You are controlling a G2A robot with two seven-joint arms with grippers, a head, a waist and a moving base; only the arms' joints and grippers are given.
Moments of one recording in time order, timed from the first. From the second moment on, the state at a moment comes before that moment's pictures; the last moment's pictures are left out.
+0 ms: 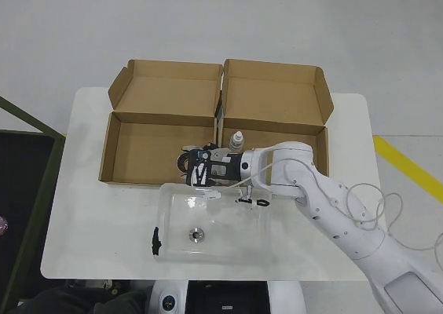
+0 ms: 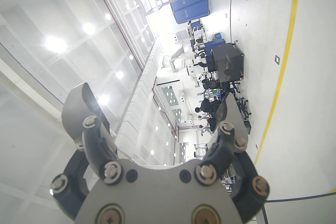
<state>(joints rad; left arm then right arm) -0.19 -0.18 -0.57 -1.44 2.04 -0.23 0.13 -0.72 -1.25 0.75 -1.62 -1.20 -0.70 0.41</state>
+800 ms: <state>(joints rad) -0.19 -0.18 -0.57 -1.44 2.04 -0.23 0.13 -0.52 -1.39 0.58 -1.18 -1.18 -0.61 0.30</state>
